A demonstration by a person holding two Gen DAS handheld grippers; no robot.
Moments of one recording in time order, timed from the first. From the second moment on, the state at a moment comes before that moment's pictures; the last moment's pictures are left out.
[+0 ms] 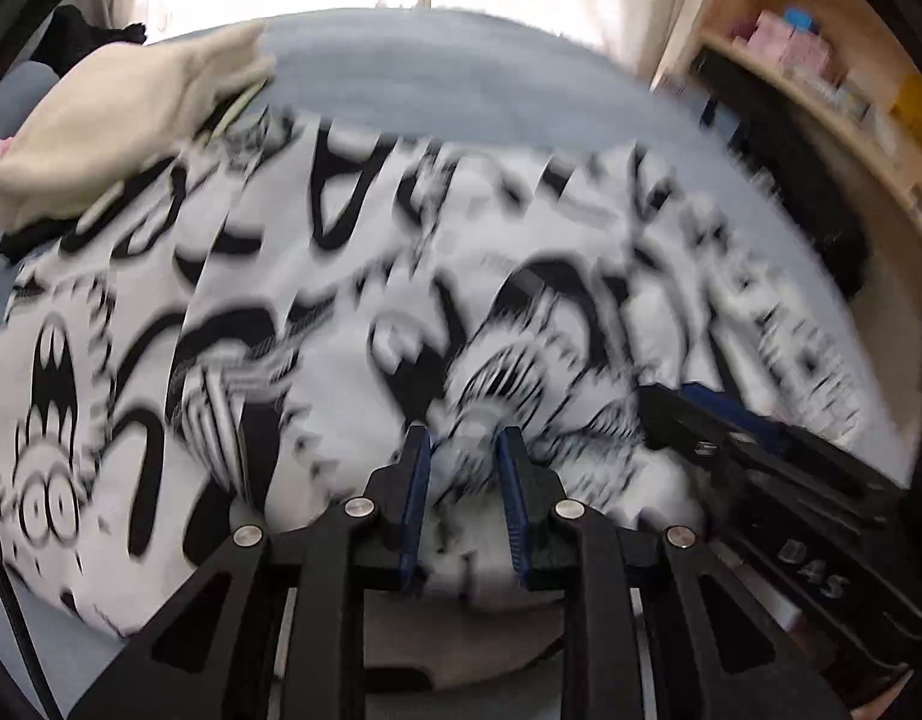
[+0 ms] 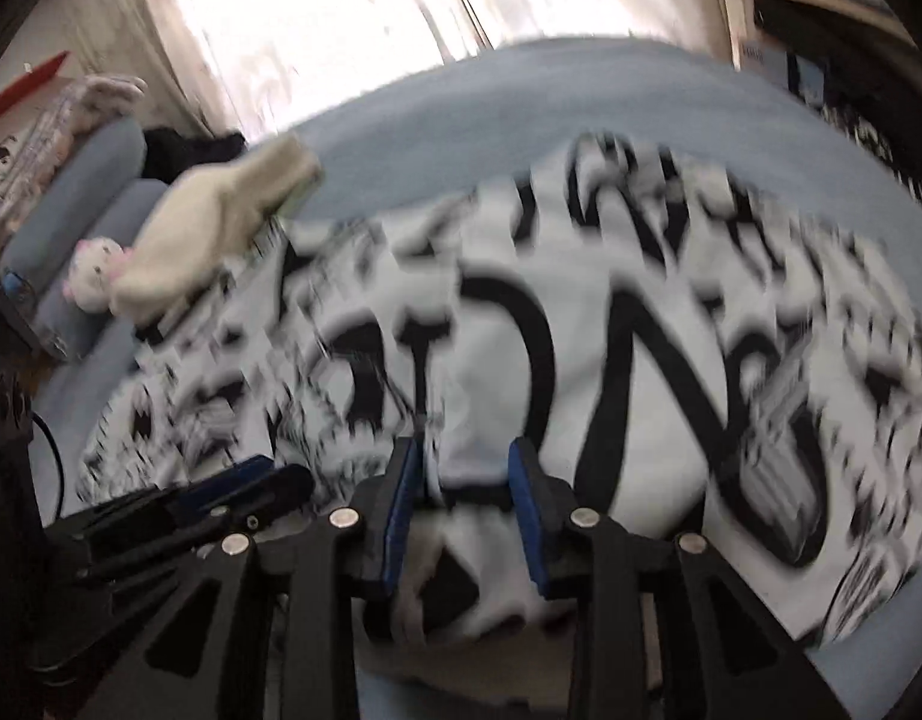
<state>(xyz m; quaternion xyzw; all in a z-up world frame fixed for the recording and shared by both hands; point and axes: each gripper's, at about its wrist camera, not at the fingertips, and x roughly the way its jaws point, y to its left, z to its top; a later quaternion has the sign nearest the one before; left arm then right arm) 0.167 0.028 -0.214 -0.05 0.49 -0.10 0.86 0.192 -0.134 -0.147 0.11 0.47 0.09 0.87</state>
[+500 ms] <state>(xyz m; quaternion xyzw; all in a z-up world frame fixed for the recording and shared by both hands) 0.119 0.034 -0.167 -0.05 0.49 -0.09 0.87 0.133 -0.145 -0.103 0.13 0.46 0.11 0.87</state>
